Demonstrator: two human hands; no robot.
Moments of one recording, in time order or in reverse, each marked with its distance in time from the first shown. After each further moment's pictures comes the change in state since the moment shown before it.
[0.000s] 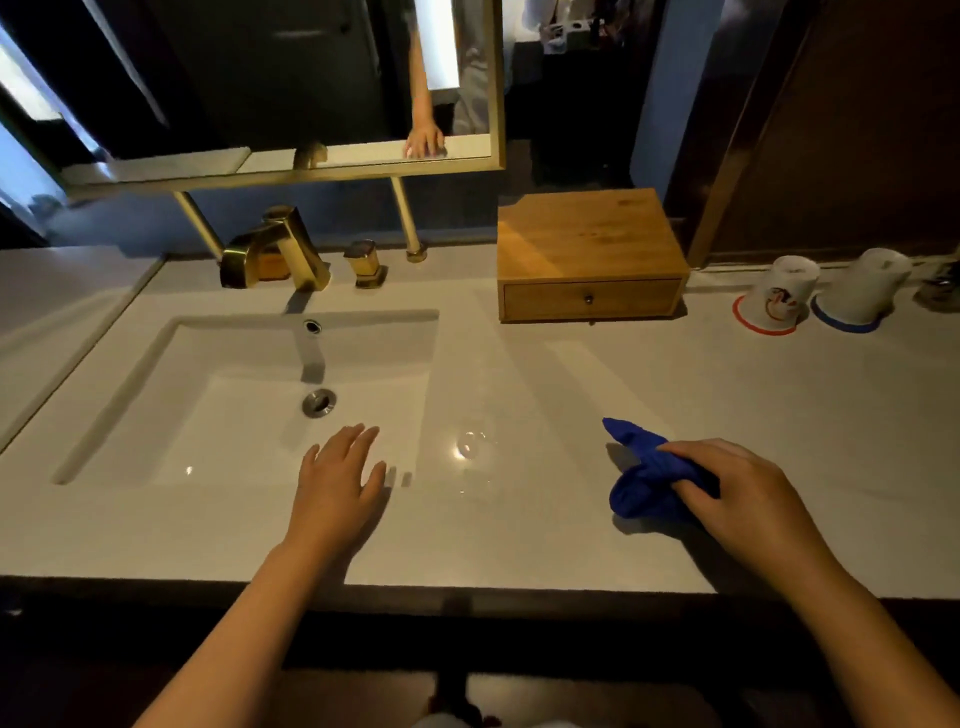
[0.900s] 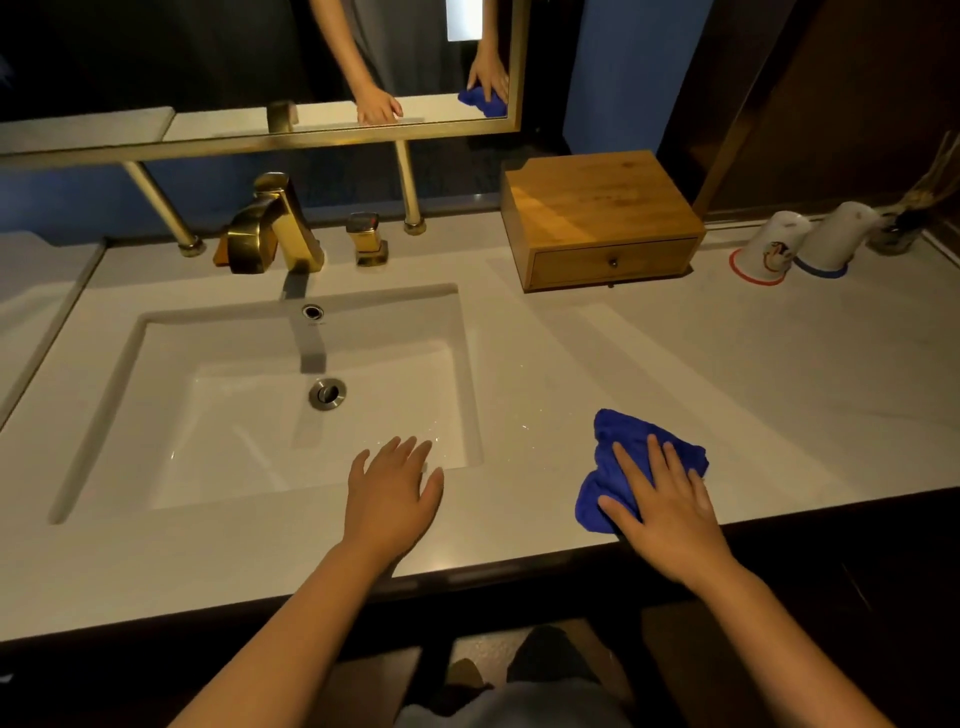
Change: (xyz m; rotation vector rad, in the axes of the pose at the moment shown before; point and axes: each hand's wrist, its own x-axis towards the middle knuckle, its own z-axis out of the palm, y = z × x) left_hand 0.000 -0.050 0.003 -0.009 -0.209 0.202; right_hand -0.034 -0.069 0.142 -0.374 -0.239 0.280
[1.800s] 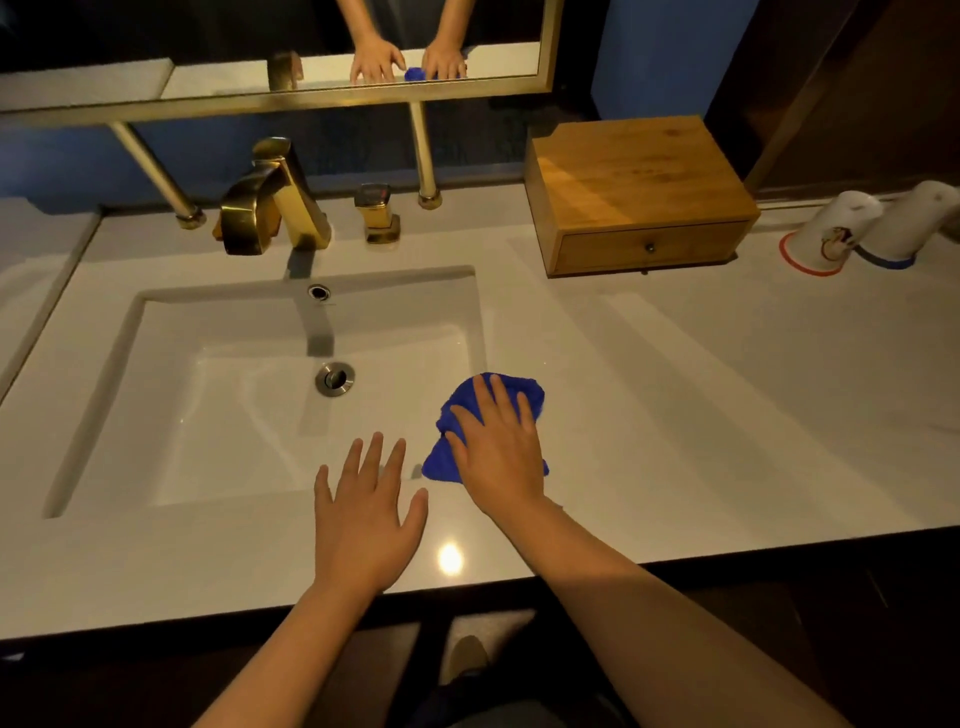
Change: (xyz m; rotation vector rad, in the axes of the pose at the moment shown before) left_hand -0.017 -0.021 0.004 0.083 0.034 -0.148; right_hand 0.092 -0.167 0.033 0.062 0.310 -0.340
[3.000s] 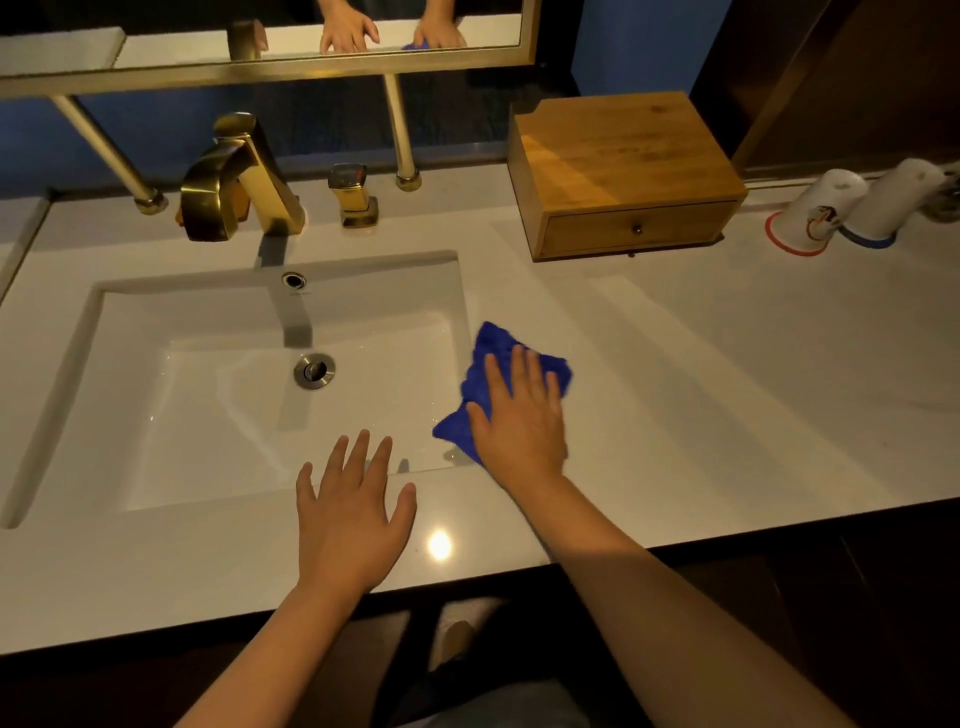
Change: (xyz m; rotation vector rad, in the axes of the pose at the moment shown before) left_hand 0.002 0.001 -0.003 0.012 -0.004 0.010; right_hand 0.006 0.027 -0.009 -0.046 0.021 0.171
